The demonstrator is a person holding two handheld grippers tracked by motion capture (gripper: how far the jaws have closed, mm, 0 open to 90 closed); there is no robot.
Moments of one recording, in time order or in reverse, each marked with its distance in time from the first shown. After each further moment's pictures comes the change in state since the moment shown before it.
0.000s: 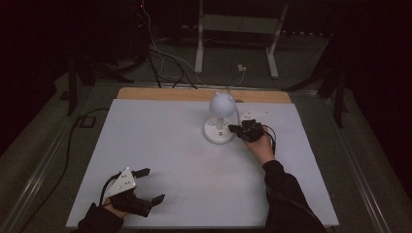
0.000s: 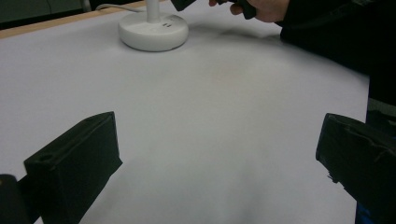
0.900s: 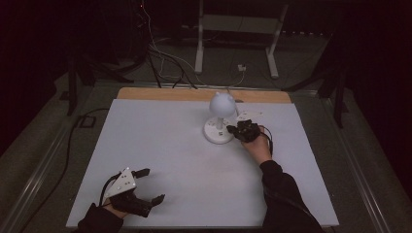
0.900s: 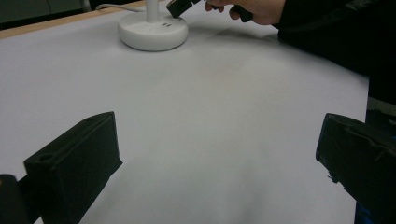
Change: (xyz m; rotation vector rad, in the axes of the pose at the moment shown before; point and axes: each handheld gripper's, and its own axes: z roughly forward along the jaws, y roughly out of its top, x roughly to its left) left arm 0.000 0.000 0.000 0.002 0.001 0.004; right arm 0.005 0.000 0.012 0.043 -0.054 -0.009
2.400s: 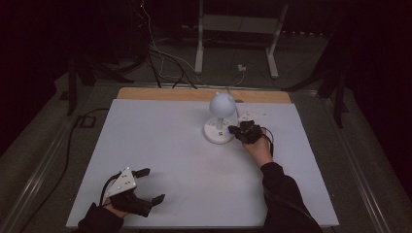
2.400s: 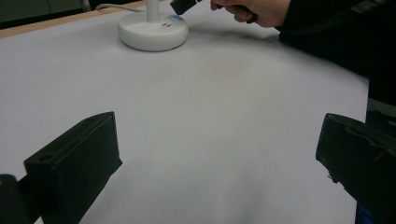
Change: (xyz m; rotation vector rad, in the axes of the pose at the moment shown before) left arm 0.000 0.000 0.001 0.000 -0.002 -0.002; right arm 0.002 -0.003 -0.009 -0.022 -0.006 0.071
